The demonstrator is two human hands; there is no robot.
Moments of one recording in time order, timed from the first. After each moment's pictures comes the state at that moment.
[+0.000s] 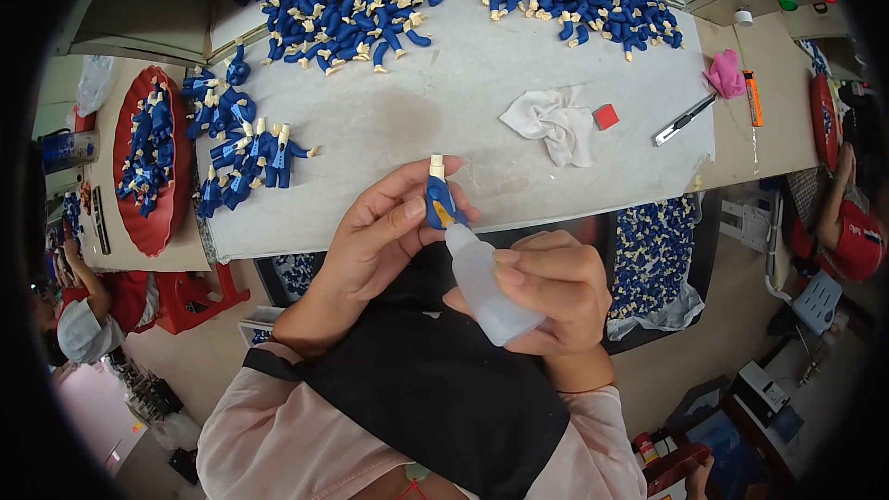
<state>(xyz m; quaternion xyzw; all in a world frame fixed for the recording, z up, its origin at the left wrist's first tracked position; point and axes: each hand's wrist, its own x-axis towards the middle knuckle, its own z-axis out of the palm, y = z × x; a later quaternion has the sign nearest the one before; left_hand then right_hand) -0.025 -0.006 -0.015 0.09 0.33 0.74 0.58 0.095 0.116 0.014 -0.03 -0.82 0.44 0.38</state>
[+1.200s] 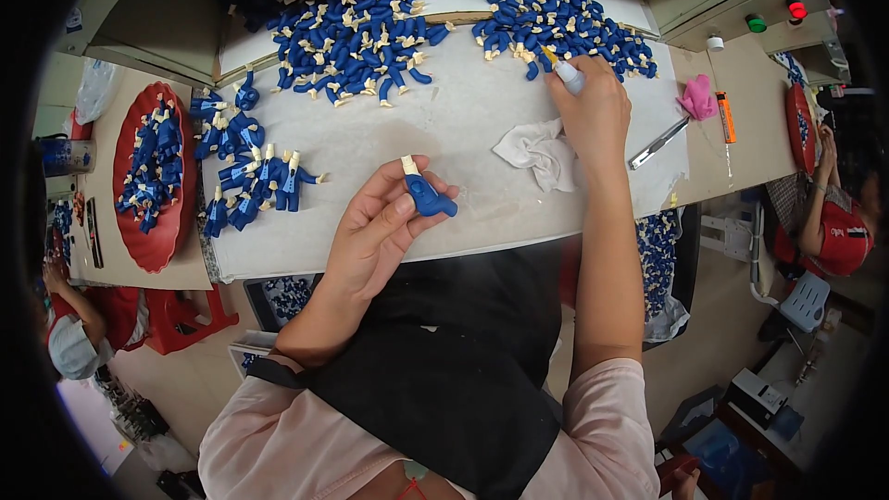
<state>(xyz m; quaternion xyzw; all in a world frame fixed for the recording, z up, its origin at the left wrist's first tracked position) -0.034 -0.002 -0.022 0.08 0.34 0.80 0.48 0.003 0.238 -0.019 -0.34 -0.90 0.19 0.19</state>
